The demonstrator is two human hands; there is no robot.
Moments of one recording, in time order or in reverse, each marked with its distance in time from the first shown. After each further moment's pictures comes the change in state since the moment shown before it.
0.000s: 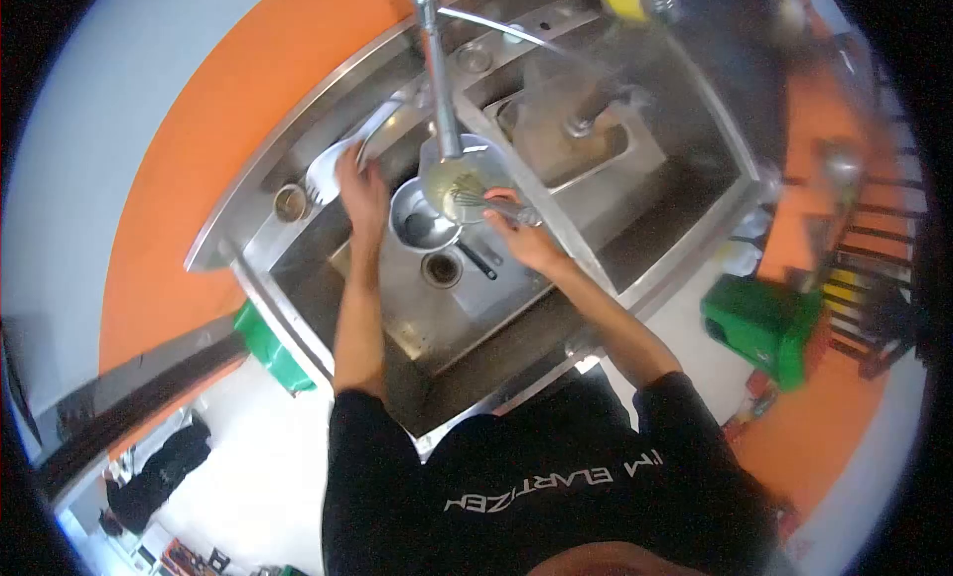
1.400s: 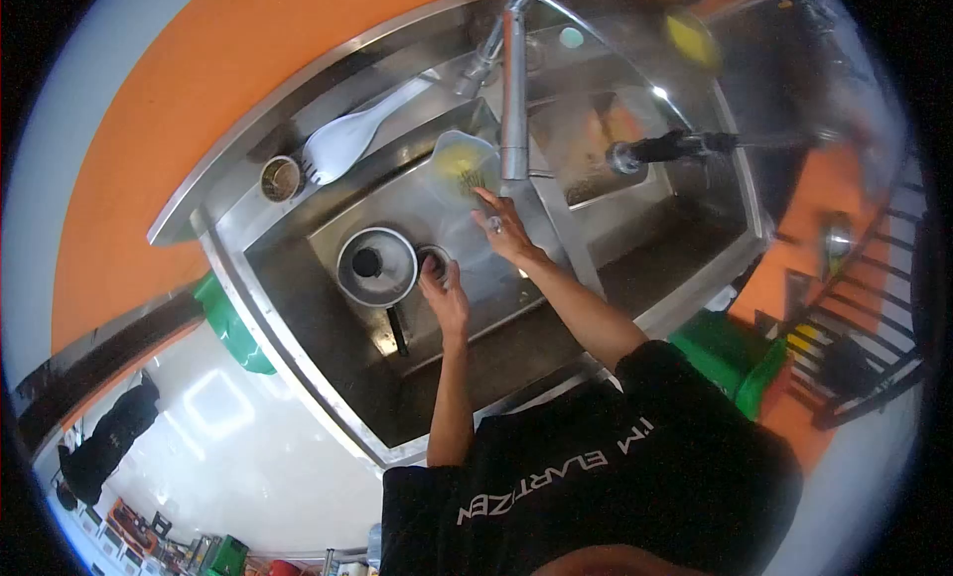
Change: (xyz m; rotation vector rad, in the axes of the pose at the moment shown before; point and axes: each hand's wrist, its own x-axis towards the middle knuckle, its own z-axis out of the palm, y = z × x) left_hand -0.263 0.030 0.064 -0.386 0.107 -0.853; right_hand 0.047 0.147 0.064 -0.426 -0.067 -0.284
